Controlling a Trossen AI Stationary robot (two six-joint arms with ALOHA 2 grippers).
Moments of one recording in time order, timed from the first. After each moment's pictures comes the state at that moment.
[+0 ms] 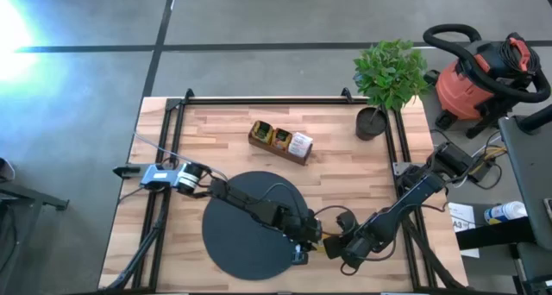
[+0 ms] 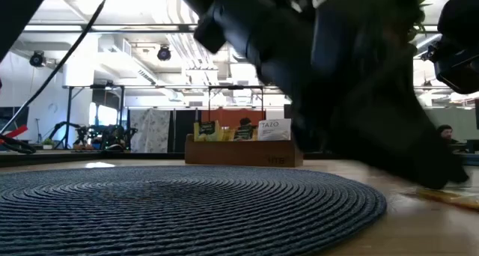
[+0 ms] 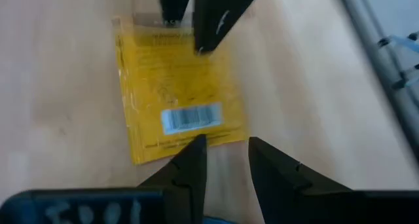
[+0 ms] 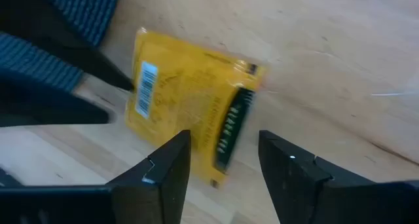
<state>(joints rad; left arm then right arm) -0.33 2.31 1.69 -0.09 0.11 -0.30 0.74 1.72 0.89 -0.41 0.22 1.98</state>
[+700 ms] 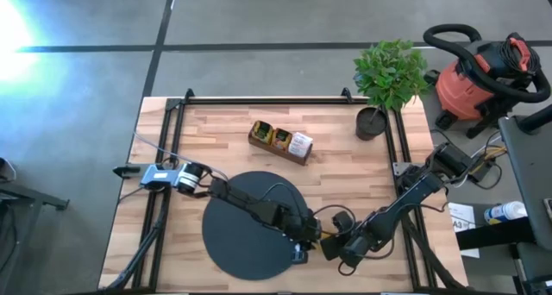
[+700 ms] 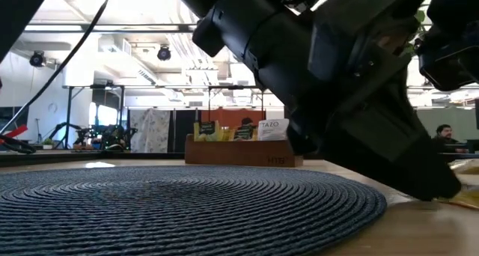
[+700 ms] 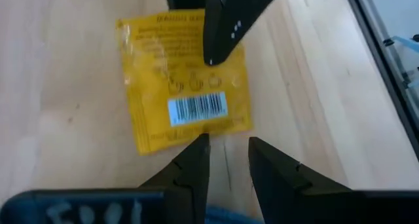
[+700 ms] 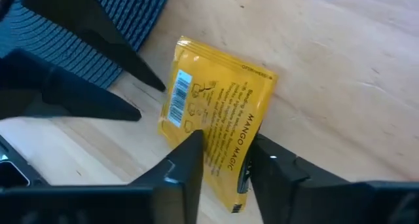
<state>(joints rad) -0.32 2.32 1.69 -0.11 0.11 -0.32 0.74 1.72 0.88 -0.32 0.27 1.88</state>
